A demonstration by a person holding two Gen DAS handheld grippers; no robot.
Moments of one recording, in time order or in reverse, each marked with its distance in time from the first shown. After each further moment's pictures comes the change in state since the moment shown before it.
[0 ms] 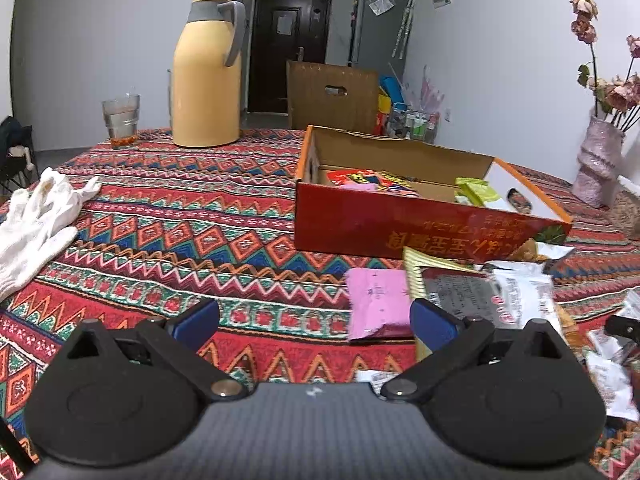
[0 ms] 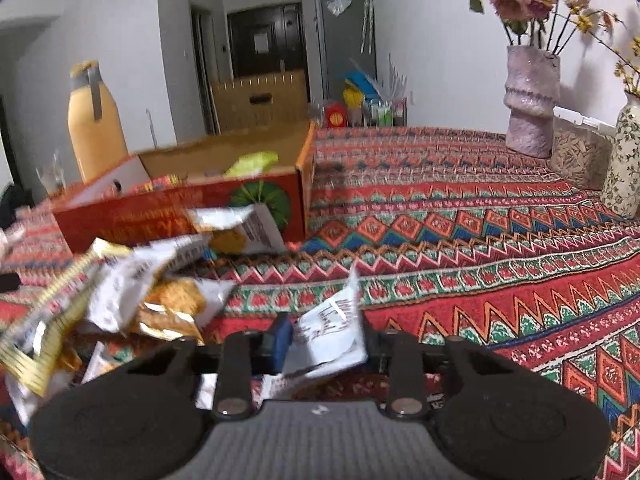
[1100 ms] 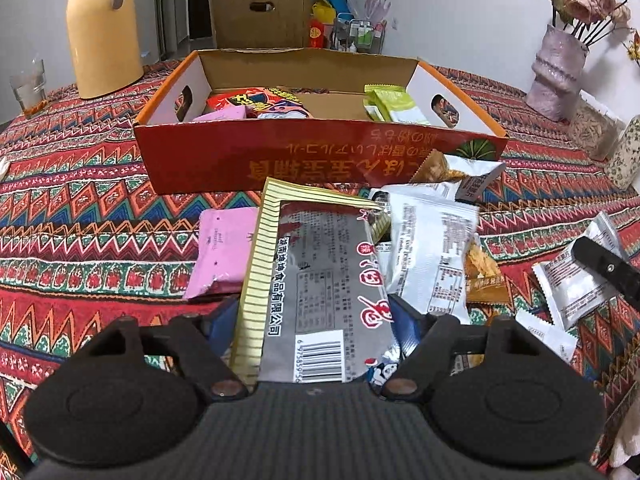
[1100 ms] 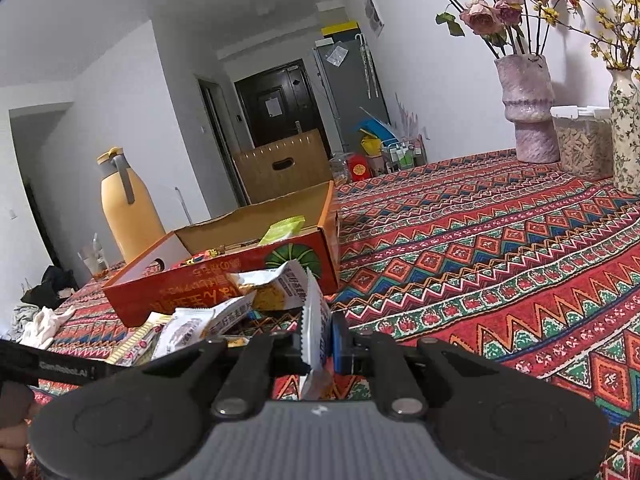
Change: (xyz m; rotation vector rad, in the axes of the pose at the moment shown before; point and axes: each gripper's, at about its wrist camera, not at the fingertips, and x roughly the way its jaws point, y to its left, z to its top) left arm 0.035 -0.089 0.003 0.117 0.279 -0.097; right arm -0.021 -0.014 -0.008 0.144 -0.174 0.139
